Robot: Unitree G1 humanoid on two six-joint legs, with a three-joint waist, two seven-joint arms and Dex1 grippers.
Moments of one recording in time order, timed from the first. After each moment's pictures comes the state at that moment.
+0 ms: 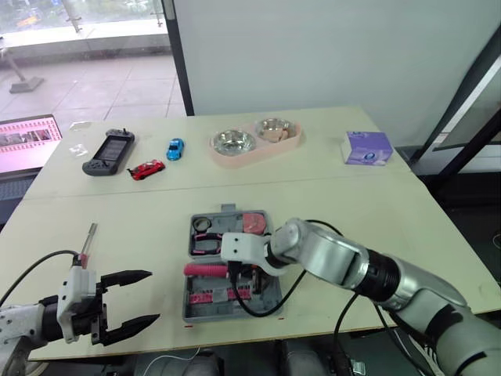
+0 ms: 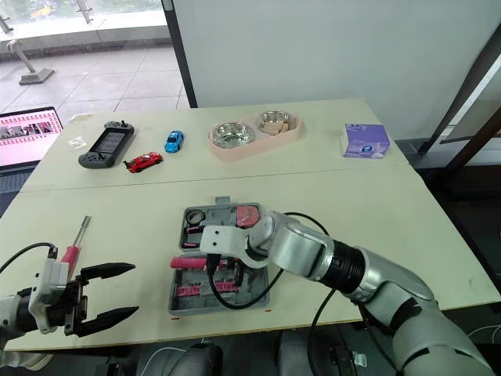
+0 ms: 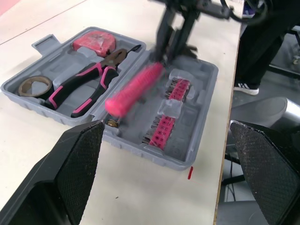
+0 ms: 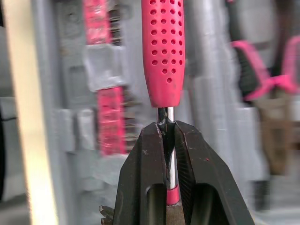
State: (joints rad) left arm 0.34 0.76 0.37 -0.14 -0.58 0.00 -1.35; right arm -0.98 -0.52 0.93 -0.31 0.20 1.21 0.81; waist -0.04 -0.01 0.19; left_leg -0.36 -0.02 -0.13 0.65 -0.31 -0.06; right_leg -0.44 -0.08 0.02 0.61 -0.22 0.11
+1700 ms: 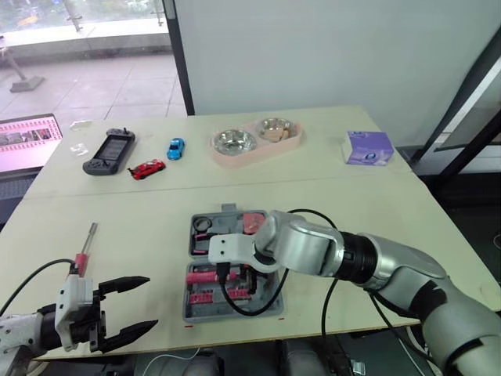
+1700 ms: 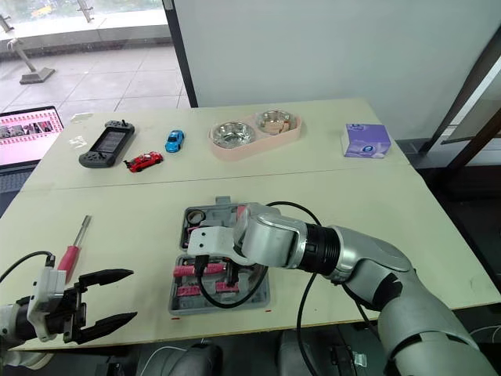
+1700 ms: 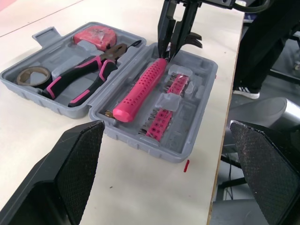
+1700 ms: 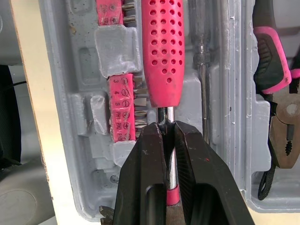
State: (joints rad) left arm 0.37 0.73 0.37 -0.10 -0.57 -0.06 -1.38; right arm -1.12 -0.40 1.03 -0.24 0.23 1.41 0.83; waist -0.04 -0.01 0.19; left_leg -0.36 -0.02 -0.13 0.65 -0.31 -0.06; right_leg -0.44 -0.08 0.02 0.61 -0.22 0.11
